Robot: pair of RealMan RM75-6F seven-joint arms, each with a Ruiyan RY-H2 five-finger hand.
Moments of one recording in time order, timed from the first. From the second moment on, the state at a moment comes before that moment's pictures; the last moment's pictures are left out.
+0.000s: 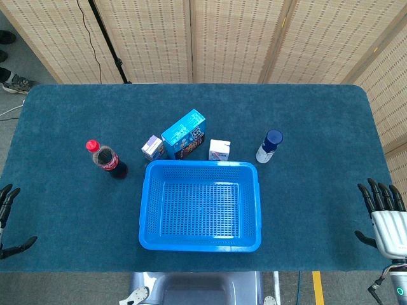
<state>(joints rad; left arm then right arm) 0.03 -1.00 0.02 -1.79 1.56 1.58 0.00 0.07 -1.02 0.05 -1.68 -1.49 1.47 -0.22</state>
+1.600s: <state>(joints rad) -0.02 -1.00 -0.02 -1.79 1.51 1.51 -0.04 0.58 -1.39 0.26 -1.07 -1.32 0.86 0.78</state>
